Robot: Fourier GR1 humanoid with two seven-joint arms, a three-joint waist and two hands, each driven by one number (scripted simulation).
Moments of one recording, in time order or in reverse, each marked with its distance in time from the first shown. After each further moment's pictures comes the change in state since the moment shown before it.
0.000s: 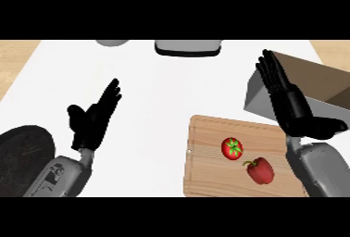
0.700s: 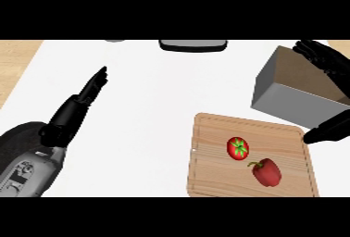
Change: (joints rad) left arm -0.024 0.186 0.004 -0.080 -0.116 -0.166 -0.193; right arm -0.123 -0.378 -0.086 0.113 0.058 0.570 -0.353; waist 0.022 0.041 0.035
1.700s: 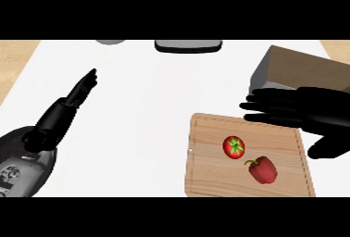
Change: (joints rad) left arm 0.050 0.025 0.064 -0.011 -0.021 -0.064 -0.036; right arm -0.055 -0.184 0.321 -0.277 0.669 -0.044 -0.082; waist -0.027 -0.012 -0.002
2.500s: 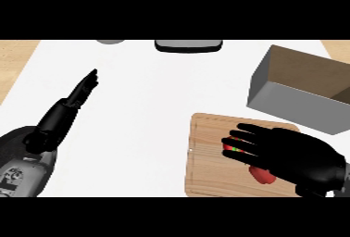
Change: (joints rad) left arm 0.018 -0.067 0.065 -0.012 -0.073 -0.057 0.009; right arm 0.195 0.123 0.062 -0.289 0.288 0.160 0.323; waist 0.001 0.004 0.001
